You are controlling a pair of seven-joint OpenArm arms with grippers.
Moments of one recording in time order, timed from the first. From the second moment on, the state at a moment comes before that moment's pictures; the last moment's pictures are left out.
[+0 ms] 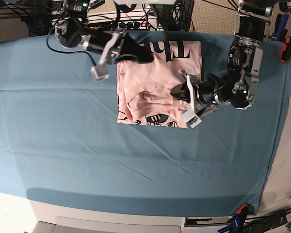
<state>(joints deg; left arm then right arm) -5.0 -14.9 10.3 93.8 -47.9 -31.7 69.1 -22.5 -1.0 16.2 106.3 75.3 39.8 -78.2</state>
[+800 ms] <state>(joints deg) -9.2 -17.1 10.2 95.1 -15.4 -16.2 59.2 -24.3 0.7 19.3 106.2 58.0 39.8 -78.3</state>
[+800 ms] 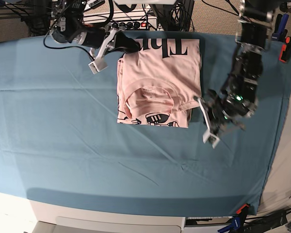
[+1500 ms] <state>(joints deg) 16.7 -34.9 -30.9 111.9 -41.9 -24.5 71.2 -47.4 8.8 63.4 133.5 59.3 40.0 -78.2</state>
